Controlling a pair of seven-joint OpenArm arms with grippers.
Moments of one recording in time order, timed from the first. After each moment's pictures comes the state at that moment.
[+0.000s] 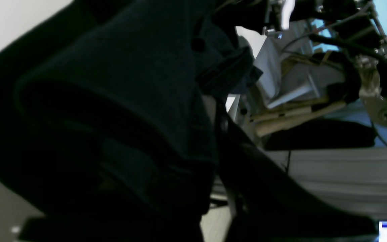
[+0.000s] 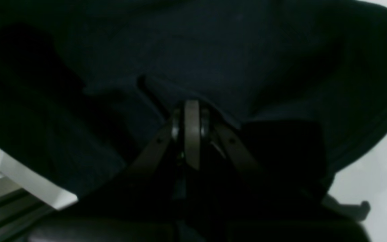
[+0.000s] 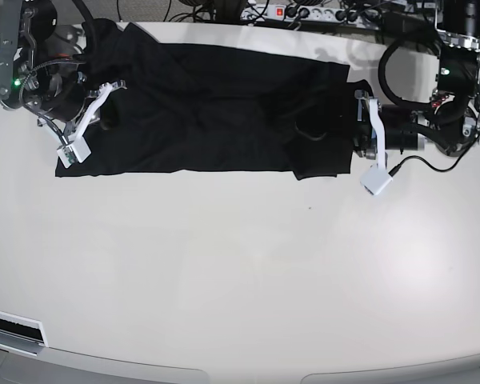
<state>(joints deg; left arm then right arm) 5.4 -25.2 0.2 87.0 -81.2 -43.9 76.4 -17.3 13.4 13.7 93.6 25.9 35.9 -53.0</state>
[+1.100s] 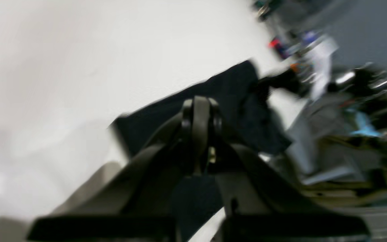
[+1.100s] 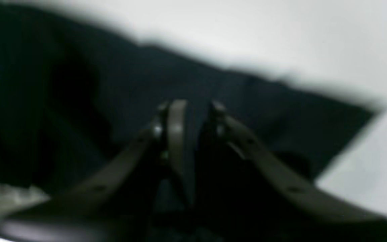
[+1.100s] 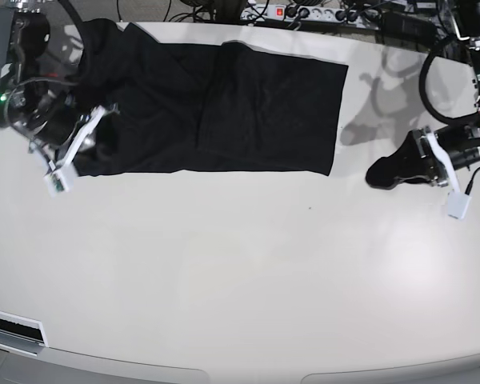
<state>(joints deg) 6.6 -25.3 -21.8 87.0 -79.6 -43.9 73.9 -13.2 13.5 17.2 99.7 29.9 33.6 -54.7</state>
